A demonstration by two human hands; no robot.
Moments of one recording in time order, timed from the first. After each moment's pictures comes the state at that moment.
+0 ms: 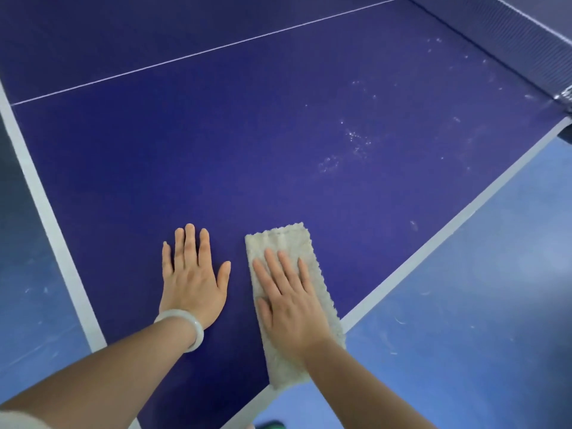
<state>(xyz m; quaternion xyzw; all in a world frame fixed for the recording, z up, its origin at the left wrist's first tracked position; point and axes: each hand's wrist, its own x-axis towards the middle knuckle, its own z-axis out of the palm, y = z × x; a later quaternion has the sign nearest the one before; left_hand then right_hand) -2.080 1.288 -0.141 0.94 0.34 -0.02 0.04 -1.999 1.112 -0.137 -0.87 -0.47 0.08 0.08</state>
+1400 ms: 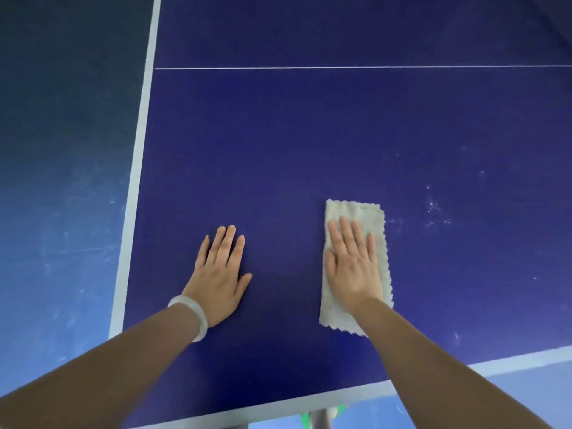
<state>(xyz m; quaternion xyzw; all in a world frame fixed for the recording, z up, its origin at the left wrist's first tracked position) -2.064 1.281 -0.129 0.92 0.39 -0.07 0.05 -1.807 1.168 -0.138 -0.84 -0.52 0.12 0.02</state>
